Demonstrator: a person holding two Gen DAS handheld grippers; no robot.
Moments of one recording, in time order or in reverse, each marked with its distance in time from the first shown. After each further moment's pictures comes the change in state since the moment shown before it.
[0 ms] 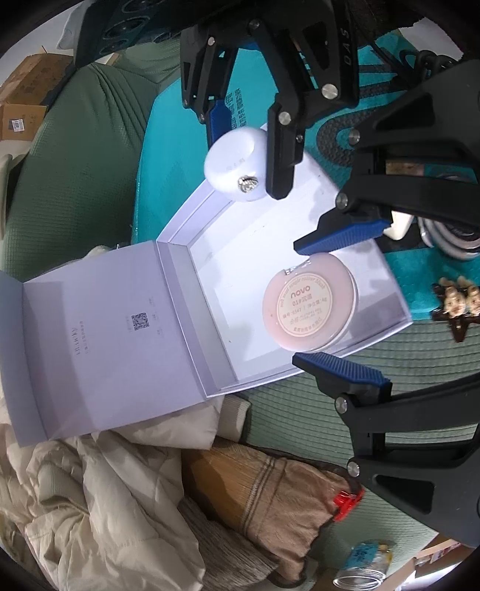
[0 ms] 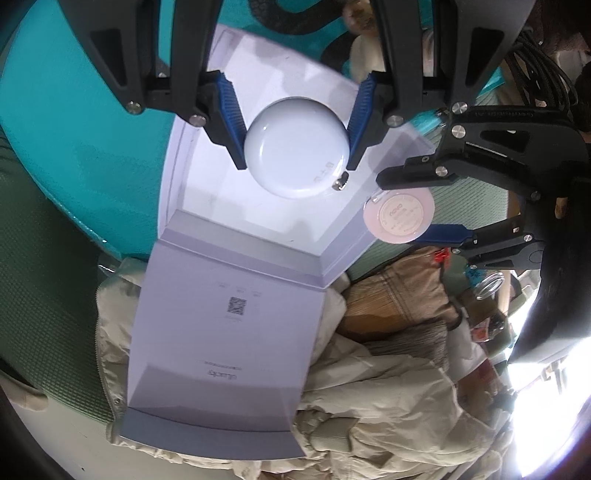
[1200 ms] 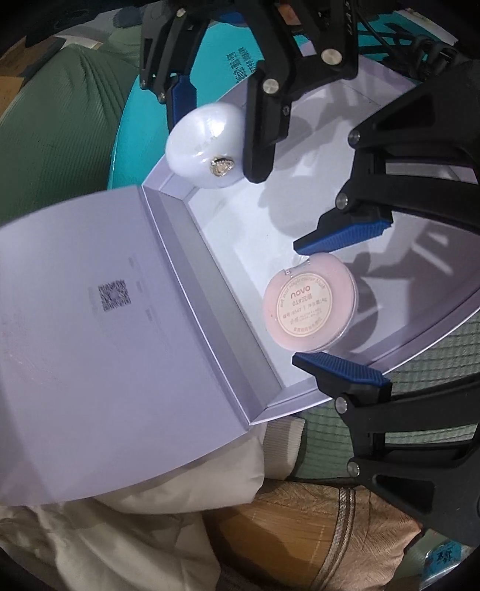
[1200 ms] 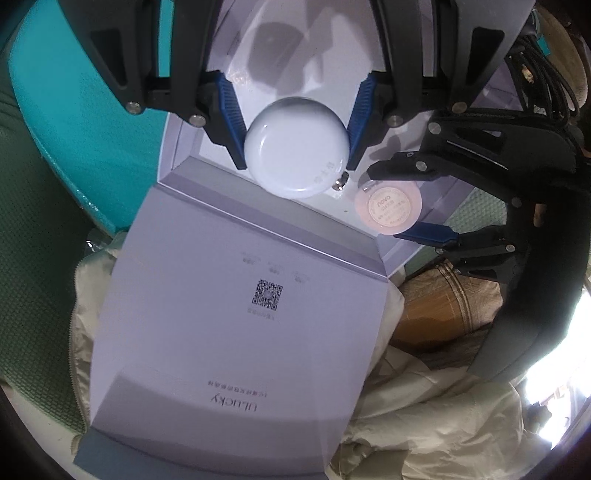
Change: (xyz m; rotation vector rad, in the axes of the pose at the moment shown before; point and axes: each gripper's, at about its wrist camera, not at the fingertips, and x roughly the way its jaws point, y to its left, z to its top) left arm 0.117 0.040 0.050 0.056 0.128 -0.059; right arm 0.089 -0.041 0.050 -0.051 0.070 -0.053
